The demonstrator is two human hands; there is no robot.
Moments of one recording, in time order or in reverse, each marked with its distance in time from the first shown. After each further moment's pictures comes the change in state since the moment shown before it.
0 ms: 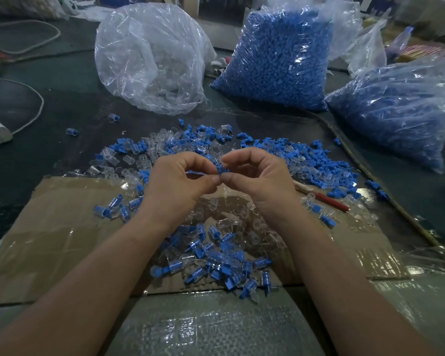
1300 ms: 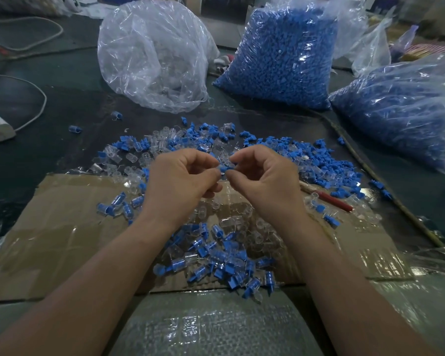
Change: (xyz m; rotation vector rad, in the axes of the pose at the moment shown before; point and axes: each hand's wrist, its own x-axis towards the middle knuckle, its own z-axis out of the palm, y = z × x) left_hand -0.003 0.002 0.000 -0.019 0.058 0.032; right_hand -0.004 -0.001 0.003 -0.355 0.090 -0.168
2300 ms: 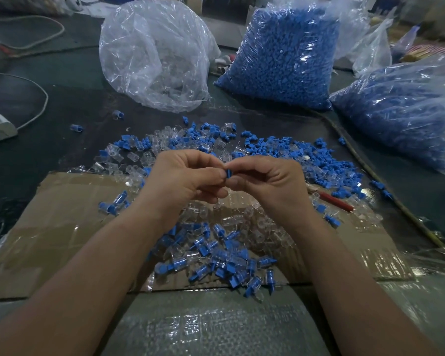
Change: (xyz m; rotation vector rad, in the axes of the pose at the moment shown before) left_hand 0.004 0.006 -0.009 -0.294 -0.224 -0.207; right_hand 0.000 0.006 -0.009 0.250 -0.140 -0.128
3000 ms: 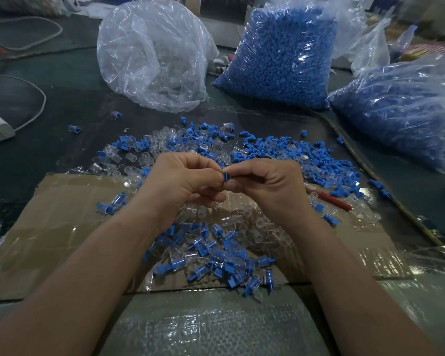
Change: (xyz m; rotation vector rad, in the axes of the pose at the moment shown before) left_hand 0.002 0.001 -0.001 0.005 -0.025 -0.064; right_hand 0.000 0.008 -0.002 -0.081 0.004 -0.065
